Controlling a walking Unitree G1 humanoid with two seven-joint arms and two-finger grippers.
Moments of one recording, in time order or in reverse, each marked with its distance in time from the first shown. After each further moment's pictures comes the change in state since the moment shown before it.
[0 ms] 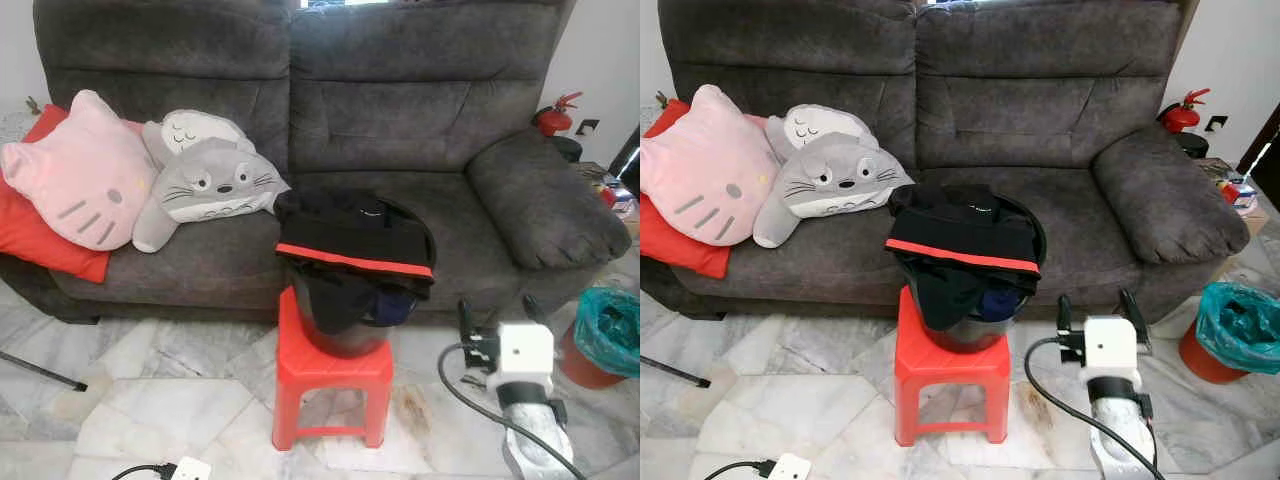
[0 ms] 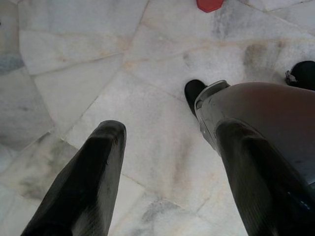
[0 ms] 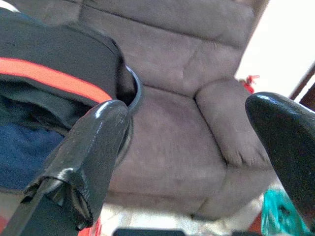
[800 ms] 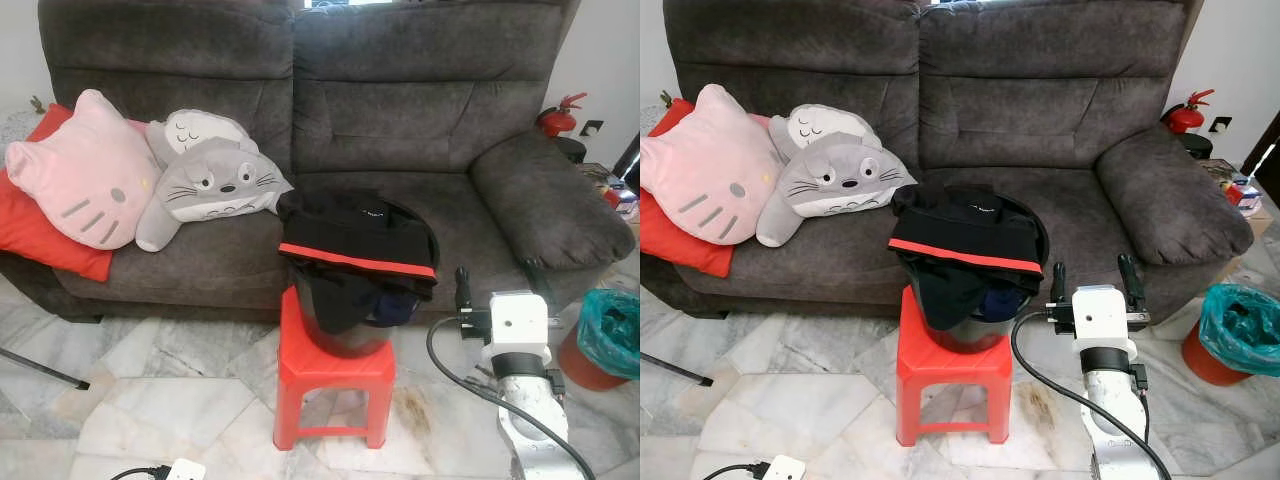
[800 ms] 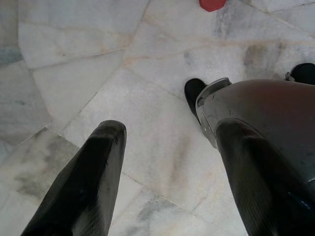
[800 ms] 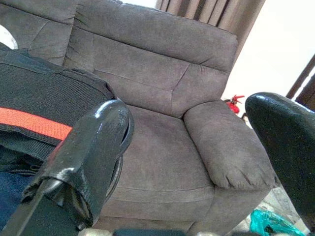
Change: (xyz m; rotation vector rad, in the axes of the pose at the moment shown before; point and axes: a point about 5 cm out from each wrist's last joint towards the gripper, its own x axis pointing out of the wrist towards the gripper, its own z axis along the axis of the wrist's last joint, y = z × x) left arm -0.001 0.005 -0.005 -0.024 0.004 -0.001; right arm 0.009 -0.002 0.024 0.011 -0.044 -0.075
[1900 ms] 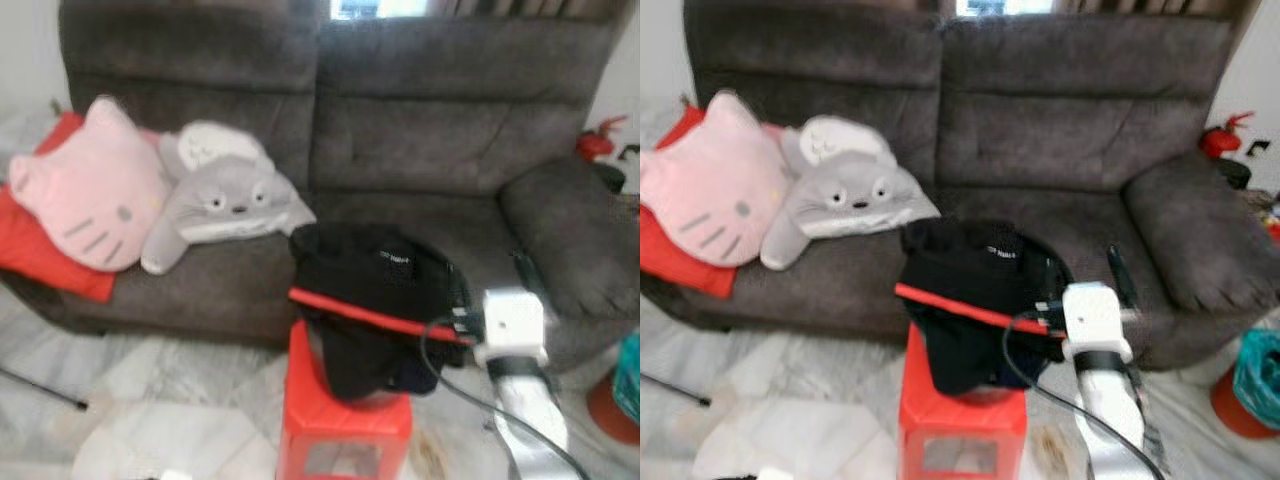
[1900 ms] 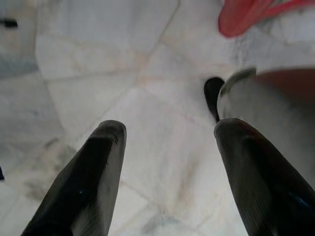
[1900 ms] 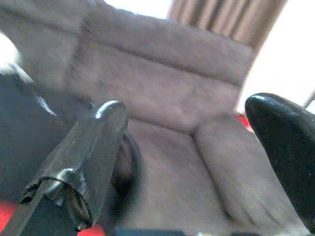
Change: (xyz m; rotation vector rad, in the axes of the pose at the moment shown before) left arm -0.001 0.003 -0.002 0.005 -0.001 0.006; right arm -0.028 -0.006 0.004 -0.061 0.005 -0.002
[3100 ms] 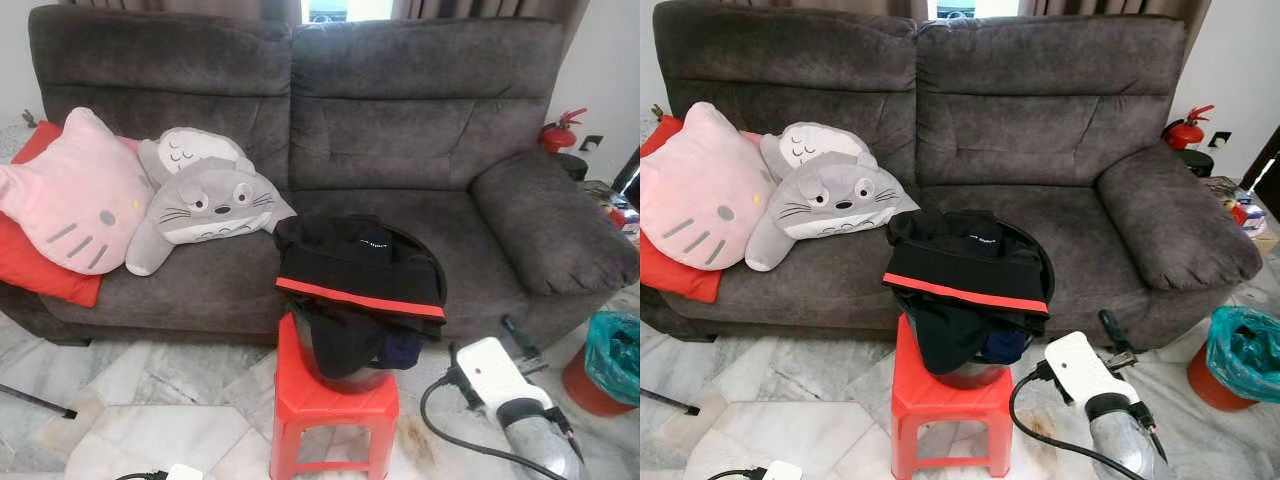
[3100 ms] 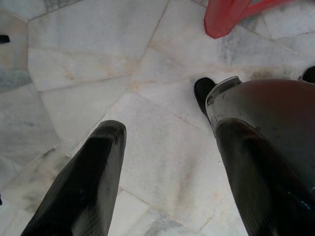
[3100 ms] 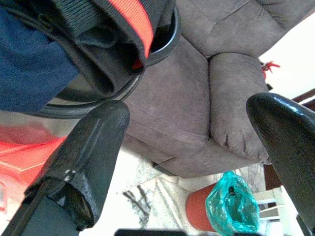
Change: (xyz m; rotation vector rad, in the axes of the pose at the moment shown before) left arm -0.001 -0.002 -0.005 0.000 0.011 -0.001; right arm -0.017 0.008 -0.038 -0.314 0.333 0.277
